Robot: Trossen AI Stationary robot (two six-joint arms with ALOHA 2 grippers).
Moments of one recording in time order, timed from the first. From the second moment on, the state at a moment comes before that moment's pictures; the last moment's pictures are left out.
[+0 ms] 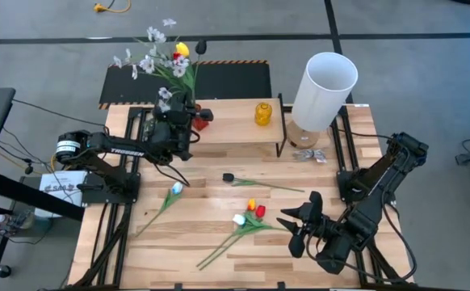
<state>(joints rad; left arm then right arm) 0.16 1.46 0.81 1.22 -1.32 0.40 0.87 1.50 1.25 -0.79 1.00 1.17</state>
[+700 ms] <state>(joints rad) 0.10 1.46 0.81 1.23 -1.34 0.47 0.87 1.50 1.25 -0.78 0.99 1.15</state>
